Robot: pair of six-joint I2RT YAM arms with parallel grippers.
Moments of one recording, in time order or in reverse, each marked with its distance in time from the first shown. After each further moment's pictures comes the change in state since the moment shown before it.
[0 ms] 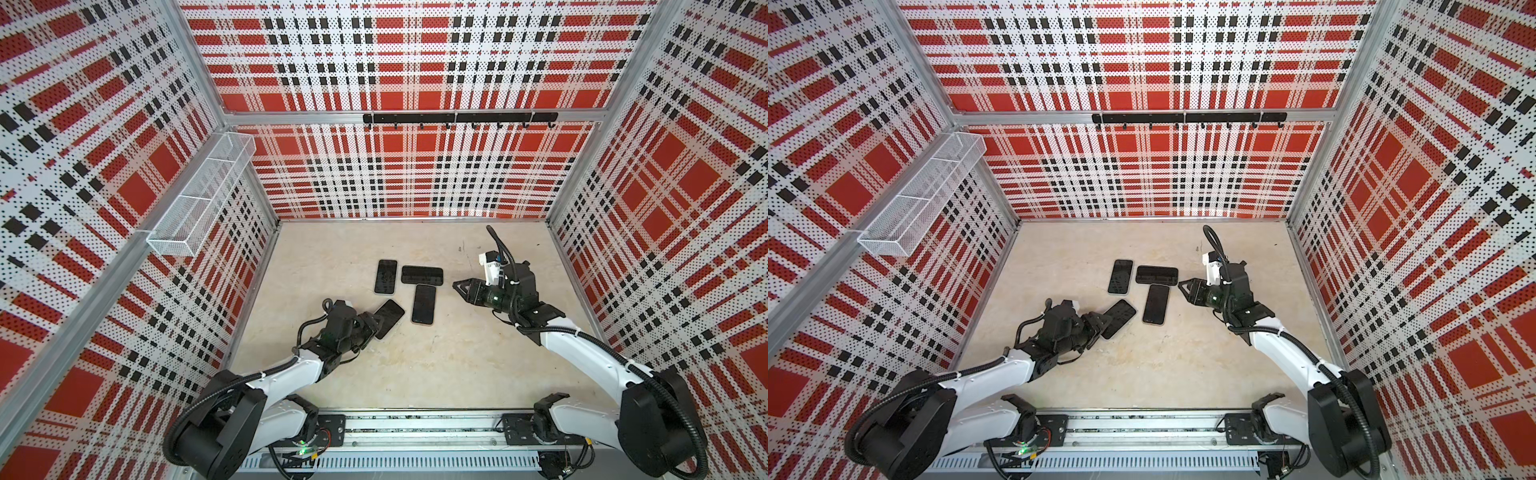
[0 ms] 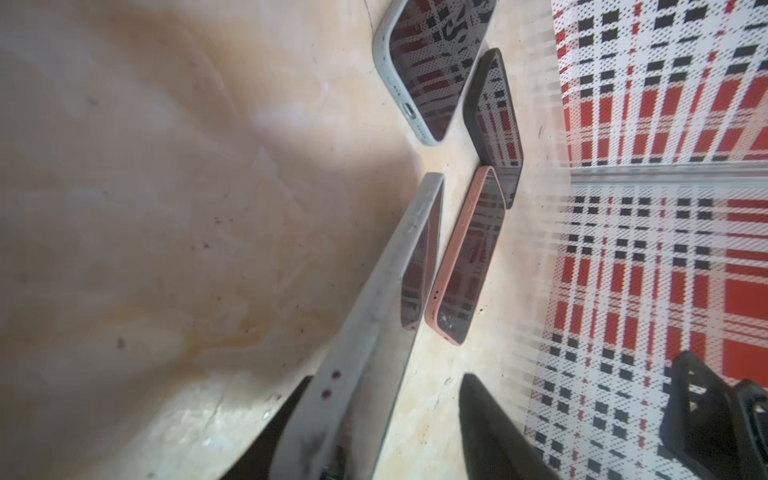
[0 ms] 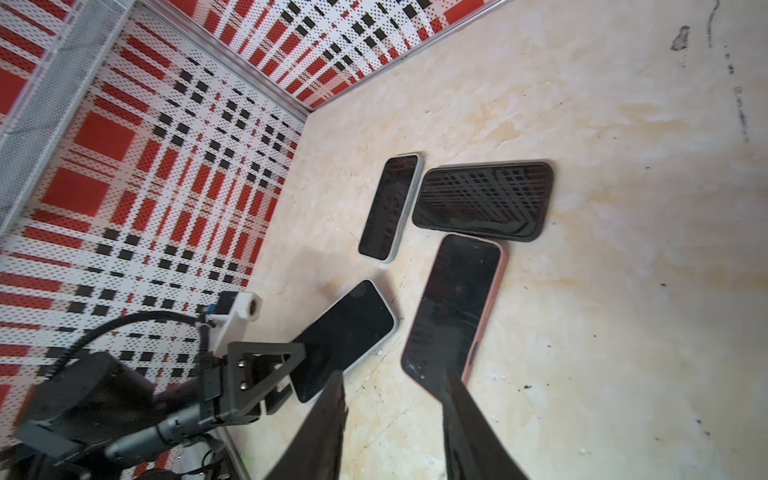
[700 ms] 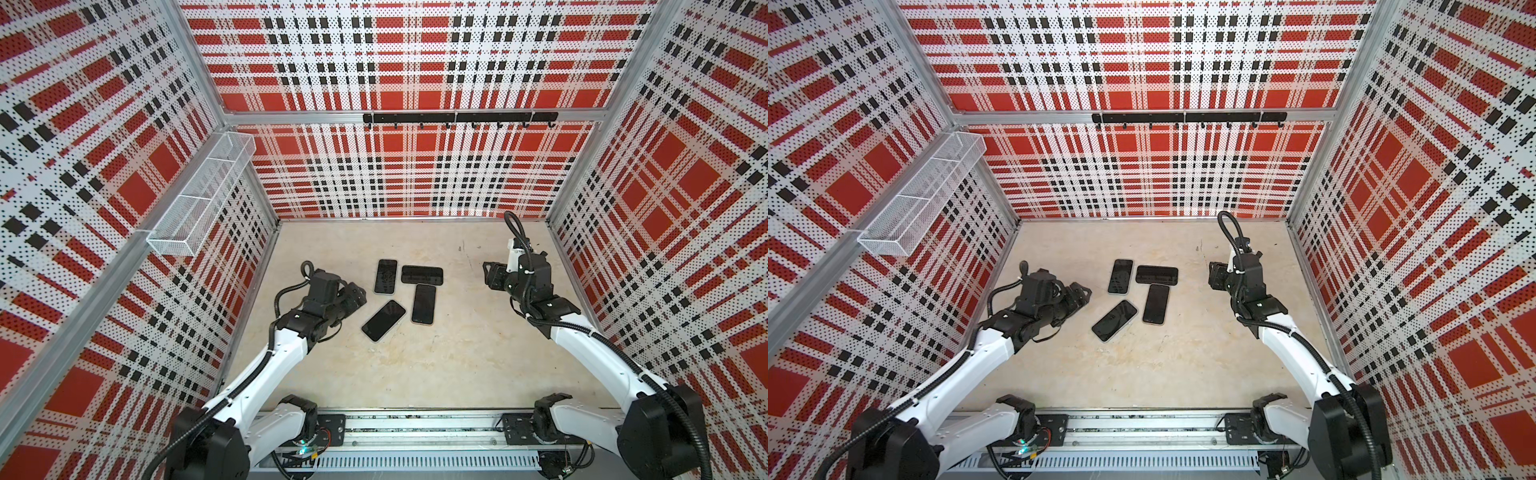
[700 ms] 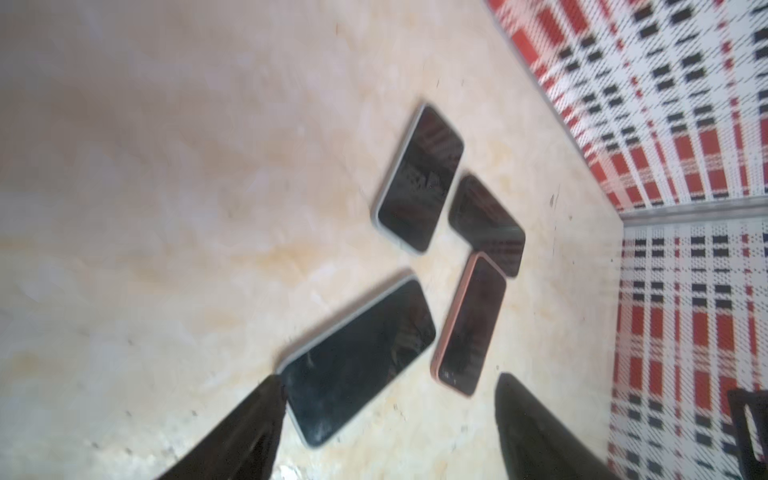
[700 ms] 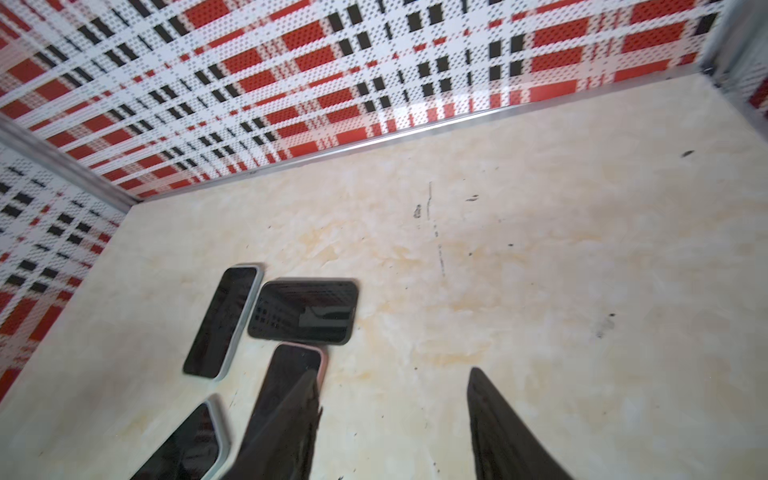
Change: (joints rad) left arm 0.182 -0.105 0.431 -0.559 -0.180 0.350; right arm -0.104 -0.042 0.042 -0.018 0.460 -0.240
